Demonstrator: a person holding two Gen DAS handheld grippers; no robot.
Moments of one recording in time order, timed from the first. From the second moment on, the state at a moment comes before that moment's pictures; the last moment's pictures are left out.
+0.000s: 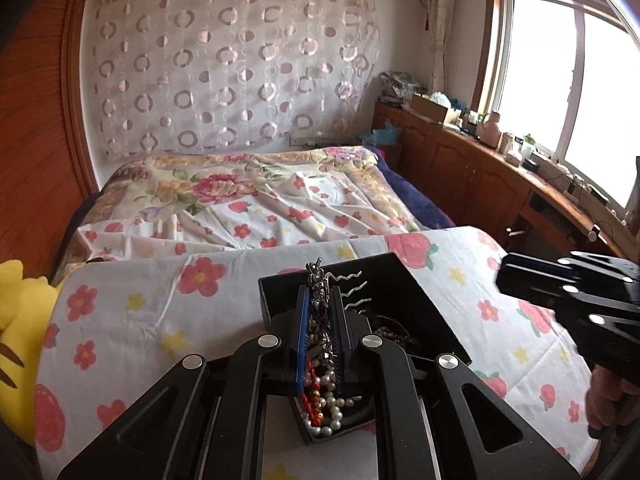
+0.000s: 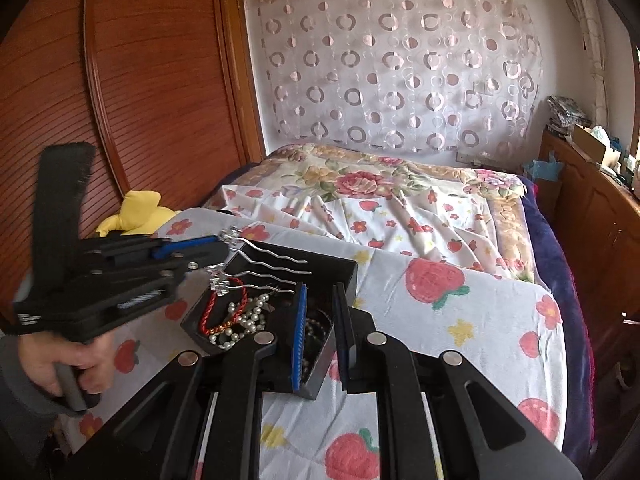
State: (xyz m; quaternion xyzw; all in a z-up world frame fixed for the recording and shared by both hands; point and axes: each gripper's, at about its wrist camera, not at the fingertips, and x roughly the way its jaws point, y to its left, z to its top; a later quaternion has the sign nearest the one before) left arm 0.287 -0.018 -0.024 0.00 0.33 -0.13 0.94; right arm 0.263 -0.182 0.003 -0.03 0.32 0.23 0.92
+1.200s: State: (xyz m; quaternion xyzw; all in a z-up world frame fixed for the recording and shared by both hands) left arm 0.148 0.017 -0.018 0.01 0.28 -0.05 0.96; right arm 0.152 -0.180 -0.002 0.00 0.25 0.16 0.96
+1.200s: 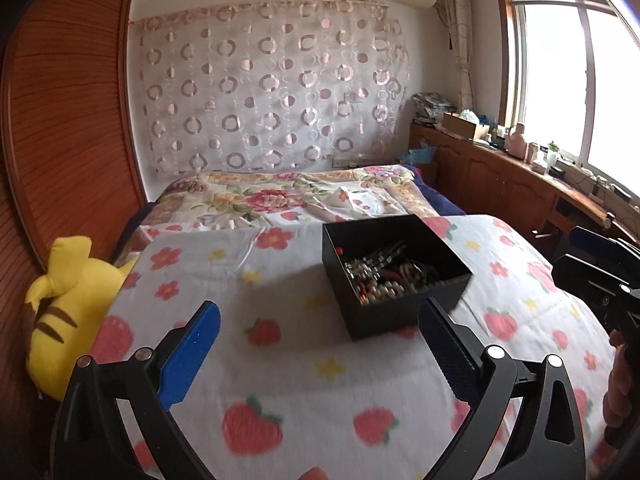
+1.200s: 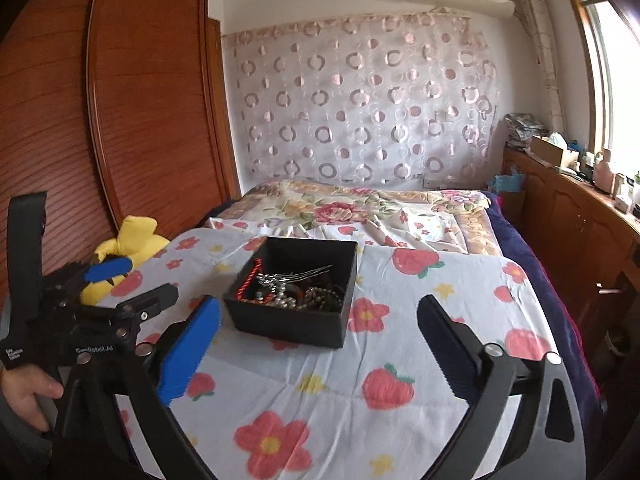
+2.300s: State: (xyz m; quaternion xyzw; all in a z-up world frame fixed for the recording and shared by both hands) left arm 0.045 0.025 0.015 0.00 0.23 -0.04 0.97; right arm 0.065 -0.180 0.001 0.01 0.23 0.12 0.97
